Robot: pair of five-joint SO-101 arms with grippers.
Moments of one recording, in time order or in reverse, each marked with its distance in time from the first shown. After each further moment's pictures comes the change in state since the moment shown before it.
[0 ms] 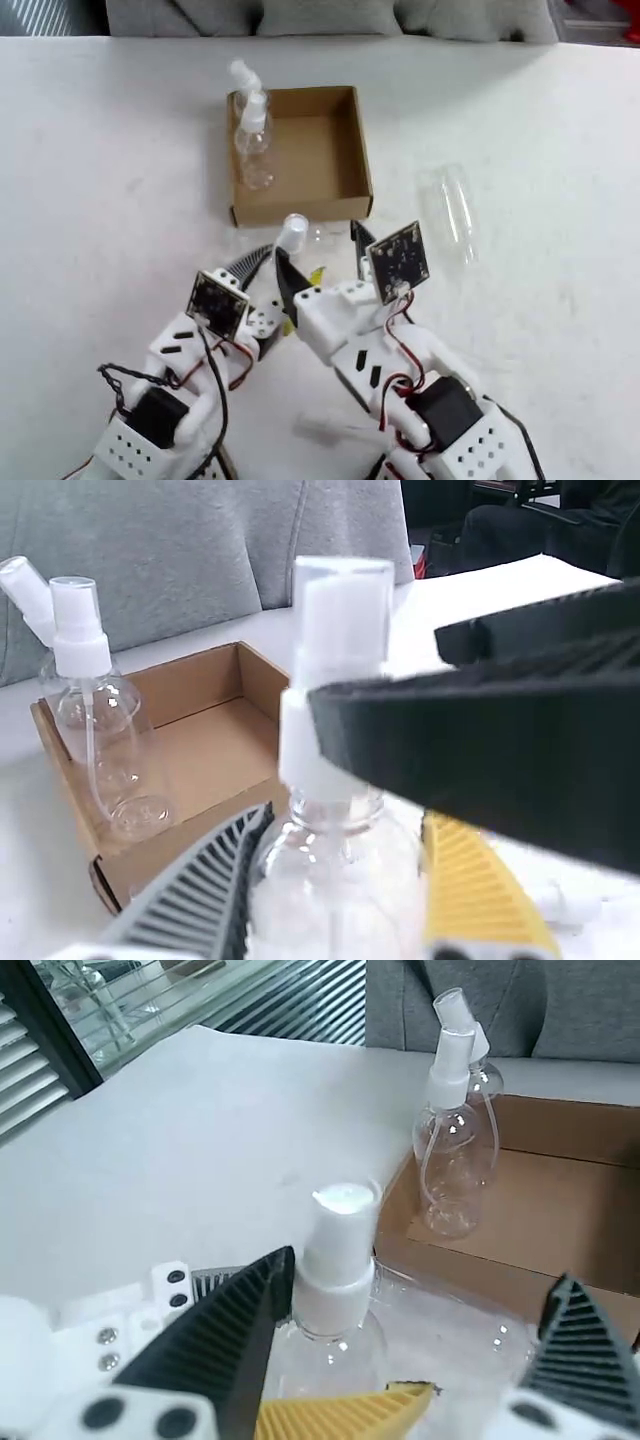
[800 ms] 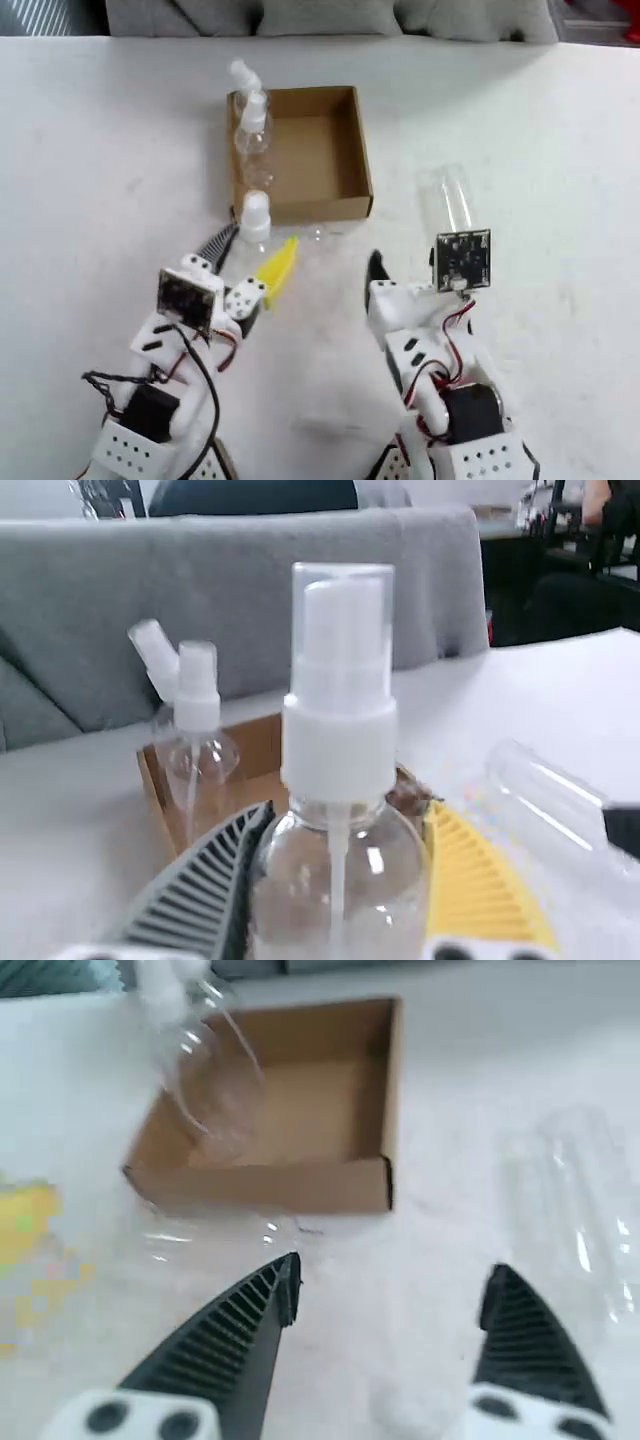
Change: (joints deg) left arm -8.1 0.0 0.0 -7.3 0.0; right arm 23.2 -10.5 7.5 15.2 3.8
